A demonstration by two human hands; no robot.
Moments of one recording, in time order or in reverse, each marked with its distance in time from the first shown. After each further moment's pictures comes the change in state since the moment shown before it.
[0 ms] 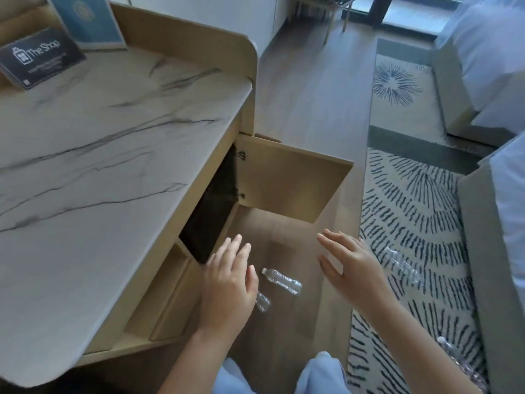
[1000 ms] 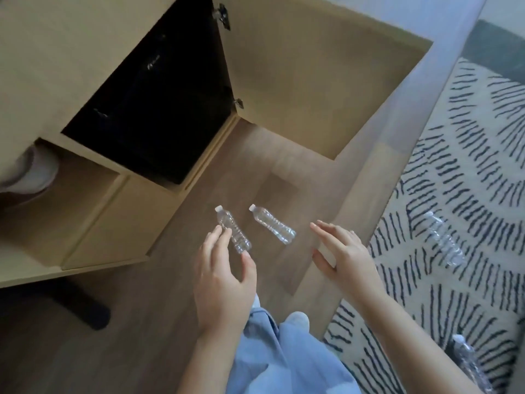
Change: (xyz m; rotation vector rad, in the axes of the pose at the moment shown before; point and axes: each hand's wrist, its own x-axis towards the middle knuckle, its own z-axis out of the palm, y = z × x) left_hand -0.061 0.070 0.292 -0.036 0.047 -0.661; right_hand -0.042 0.282 0.178 0.155 -0.285 -0.069
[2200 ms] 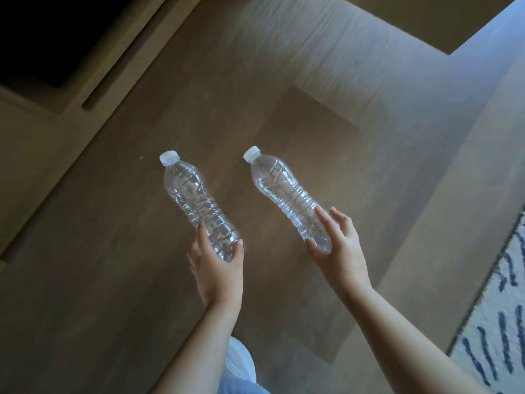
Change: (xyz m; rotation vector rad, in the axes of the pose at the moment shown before) left_hand 0.012 -0.351 0.439 -0.086 -0.072 -0.572; right_hand 0.005 0.273 0.469 0.160 -0.091 0.392
